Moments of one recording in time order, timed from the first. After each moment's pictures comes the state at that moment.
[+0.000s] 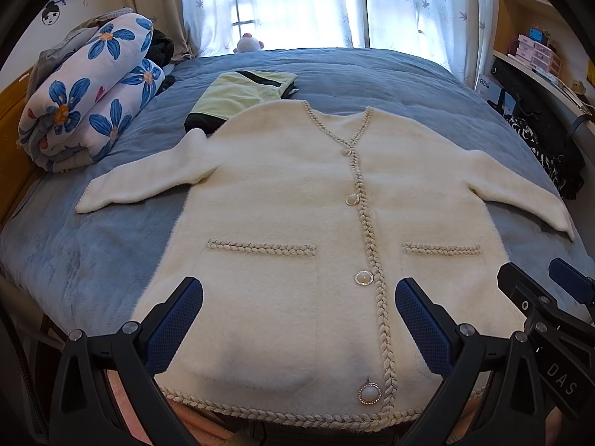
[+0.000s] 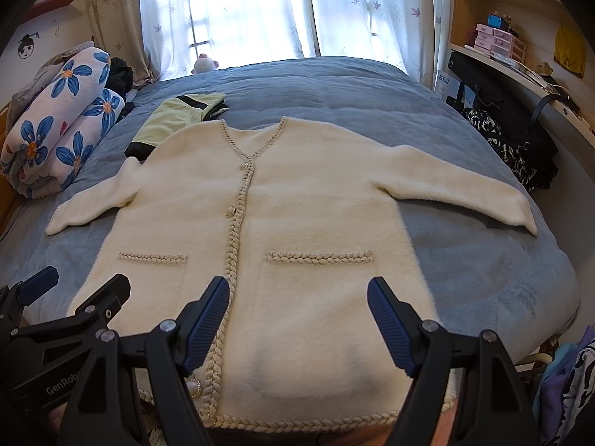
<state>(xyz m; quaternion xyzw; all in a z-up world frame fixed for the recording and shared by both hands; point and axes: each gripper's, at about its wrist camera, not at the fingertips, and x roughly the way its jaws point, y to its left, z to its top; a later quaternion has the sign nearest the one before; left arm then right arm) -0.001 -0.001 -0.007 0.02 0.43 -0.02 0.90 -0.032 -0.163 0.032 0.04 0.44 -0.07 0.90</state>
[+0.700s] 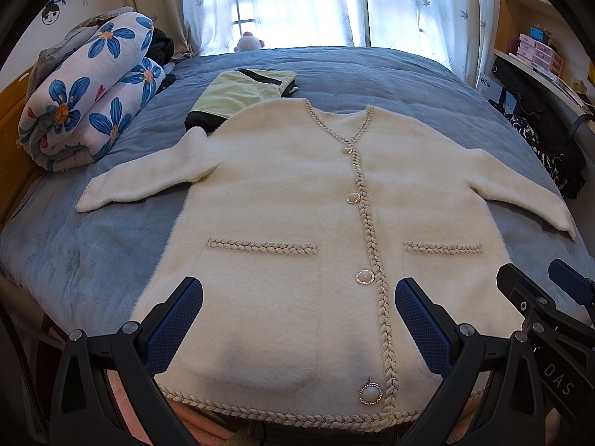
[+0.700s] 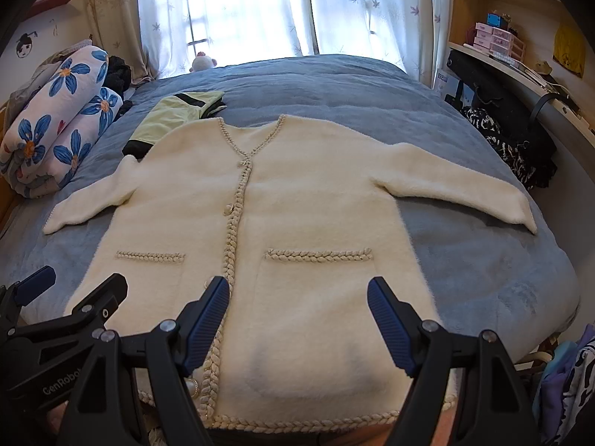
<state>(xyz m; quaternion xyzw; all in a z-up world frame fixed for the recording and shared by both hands) -0.003 0.001 -0.007 0.02 0.43 -0.01 0.90 -0.033 -0.161 0.029 0.04 0.44 -0.07 0.89</state>
